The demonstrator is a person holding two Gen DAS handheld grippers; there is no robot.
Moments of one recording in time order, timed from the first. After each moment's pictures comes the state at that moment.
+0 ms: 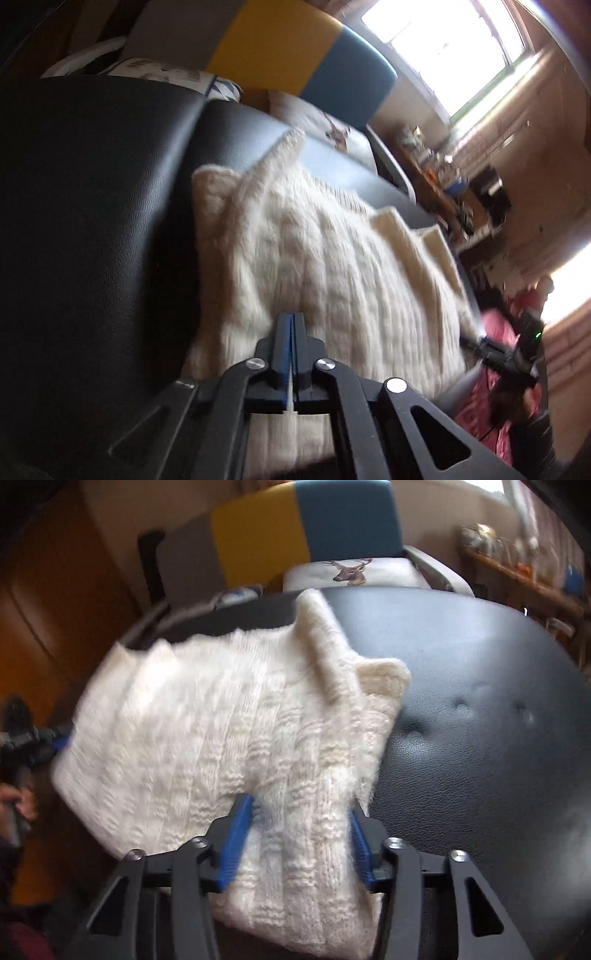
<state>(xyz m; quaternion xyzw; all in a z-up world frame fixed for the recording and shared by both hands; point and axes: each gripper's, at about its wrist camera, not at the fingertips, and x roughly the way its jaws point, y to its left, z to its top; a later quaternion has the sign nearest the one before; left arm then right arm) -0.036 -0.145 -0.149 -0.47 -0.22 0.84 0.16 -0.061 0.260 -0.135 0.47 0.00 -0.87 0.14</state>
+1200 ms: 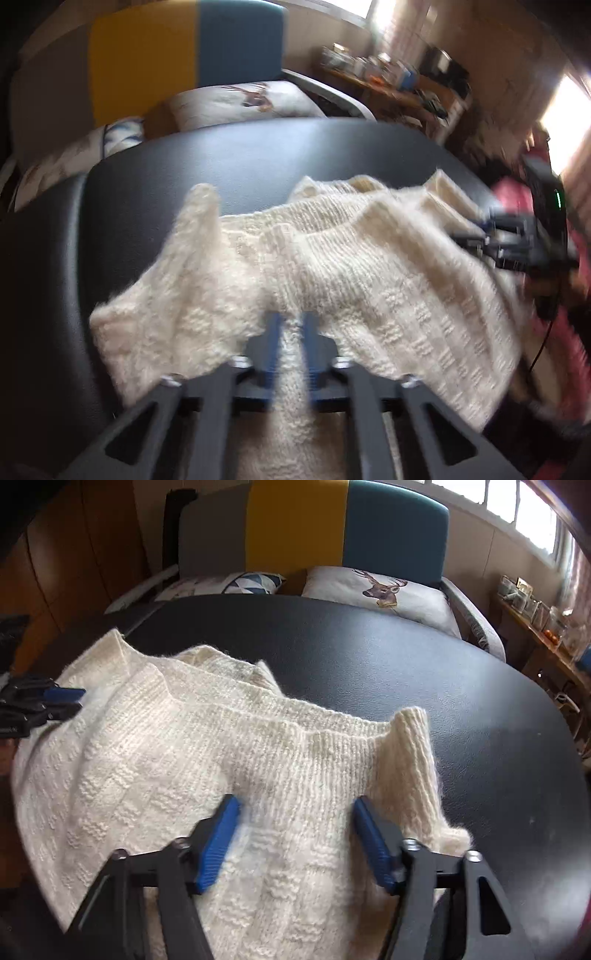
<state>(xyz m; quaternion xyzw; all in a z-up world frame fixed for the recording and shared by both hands) -0.117 -0.042 -0.134 -0.48 0.00 0.84 0.25 -0.108 0.230 -0.137 0.46 0.10 -0.87 0.15</state>
